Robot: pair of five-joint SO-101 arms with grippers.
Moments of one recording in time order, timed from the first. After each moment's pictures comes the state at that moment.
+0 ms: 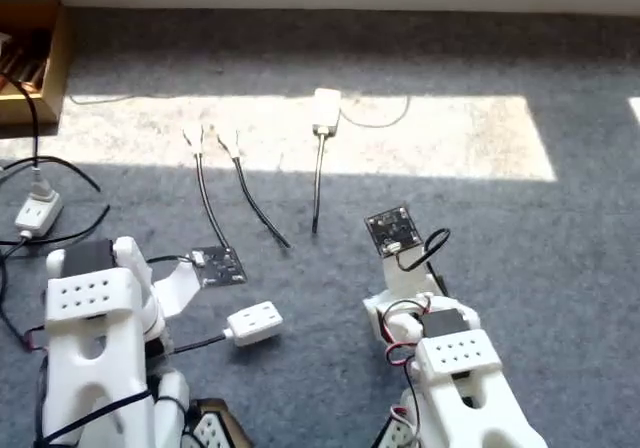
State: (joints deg) left arm -18.8 -43.1 57.2 98.3 -75.7; right arm -15.7 -53.1 84.4 38.5 11.5
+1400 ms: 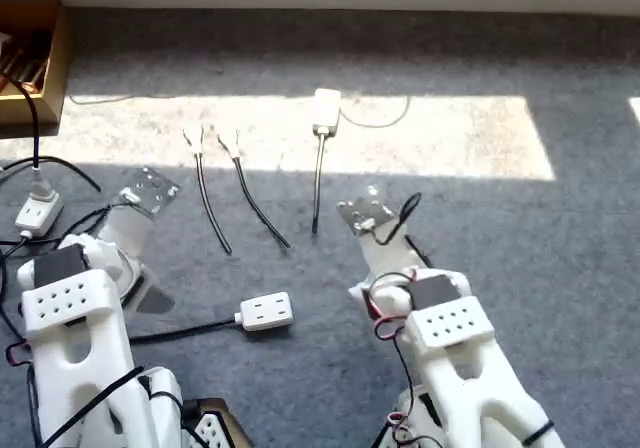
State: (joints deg) left arm -29.0 -43.1 56.2 66.1 -48.0; right arm -22.6 -43.9 65.9 52.1 15.4
